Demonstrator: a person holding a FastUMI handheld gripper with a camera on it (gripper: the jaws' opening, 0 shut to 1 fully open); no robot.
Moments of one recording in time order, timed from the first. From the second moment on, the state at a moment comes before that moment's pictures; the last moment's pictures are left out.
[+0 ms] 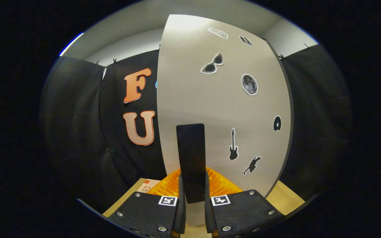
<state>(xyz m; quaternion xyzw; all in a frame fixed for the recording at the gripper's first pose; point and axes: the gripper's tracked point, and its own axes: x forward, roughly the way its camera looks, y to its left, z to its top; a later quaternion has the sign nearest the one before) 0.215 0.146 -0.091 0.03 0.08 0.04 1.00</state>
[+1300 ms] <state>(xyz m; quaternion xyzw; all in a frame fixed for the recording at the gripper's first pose) 0.073 -0.049 -0.086 0.02 0.08 0.11 0.99</state>
